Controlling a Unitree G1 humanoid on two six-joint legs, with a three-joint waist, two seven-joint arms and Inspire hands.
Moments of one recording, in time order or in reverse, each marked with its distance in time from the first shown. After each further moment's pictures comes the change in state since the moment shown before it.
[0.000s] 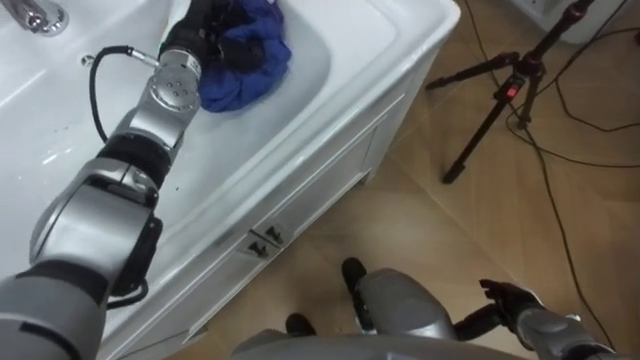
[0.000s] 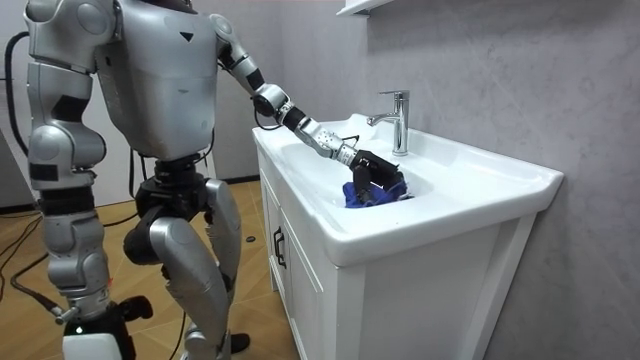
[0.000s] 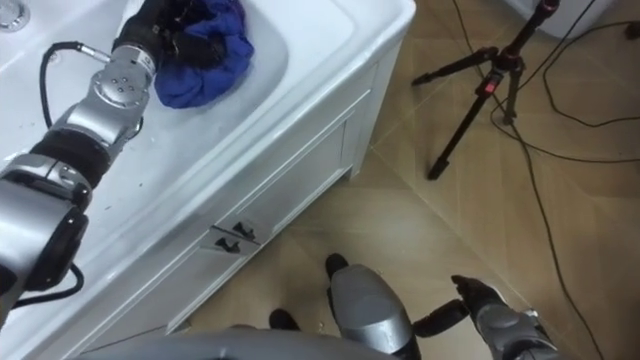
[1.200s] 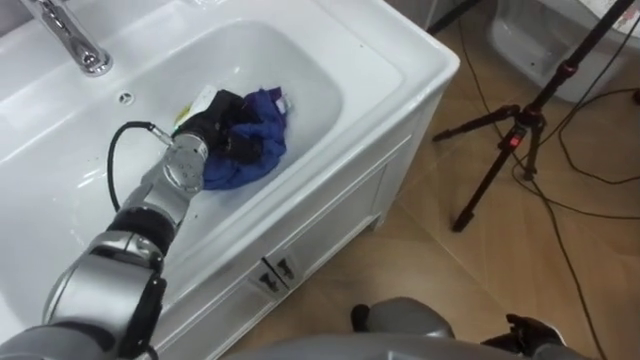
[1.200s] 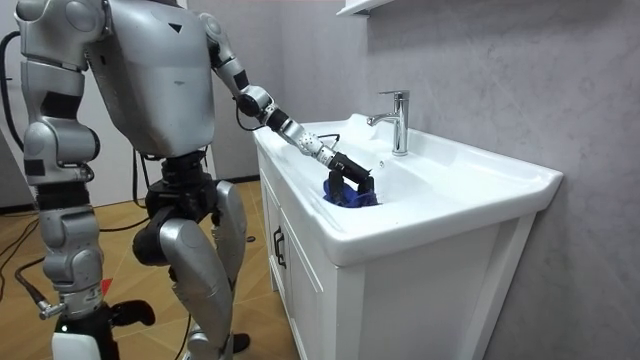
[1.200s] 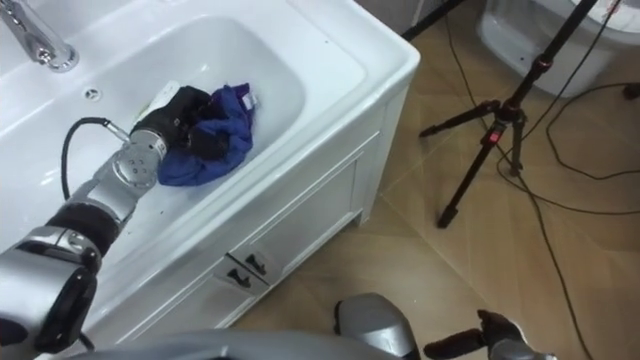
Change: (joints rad) left arm 0.299 -0.037 0.201 -0.004 0.445 -0.020 -0.066; right arm 0.166 0.024 -0.237 -0.084 -0.025 0.065 -0.066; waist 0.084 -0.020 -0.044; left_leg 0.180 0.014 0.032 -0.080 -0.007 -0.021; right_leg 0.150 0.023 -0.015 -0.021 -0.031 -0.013
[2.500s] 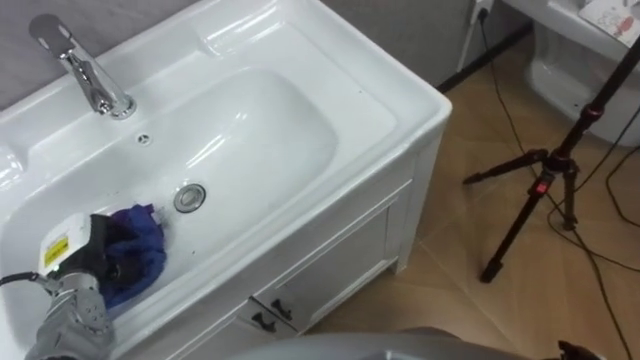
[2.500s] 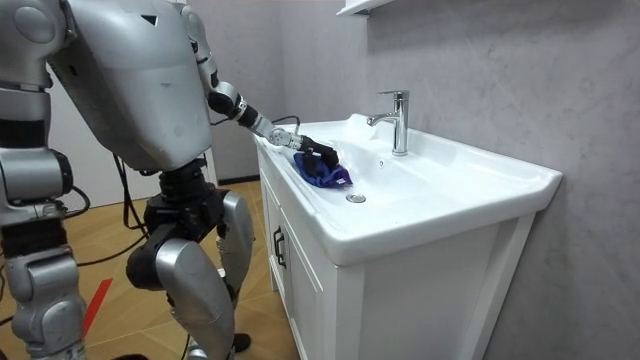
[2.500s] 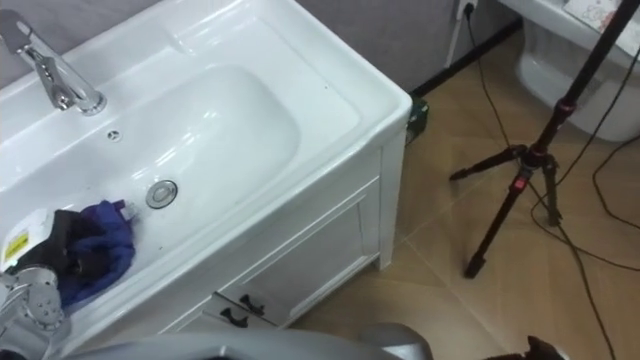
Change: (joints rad) left arm 0.515 0.119 0.342 -0.107 0.305 0.004 0.254; right arm 0.109 -0.011 -0.355 -0.126 -0.203 0.043 -0.009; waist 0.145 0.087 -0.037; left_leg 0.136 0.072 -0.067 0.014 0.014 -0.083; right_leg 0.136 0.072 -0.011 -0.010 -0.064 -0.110
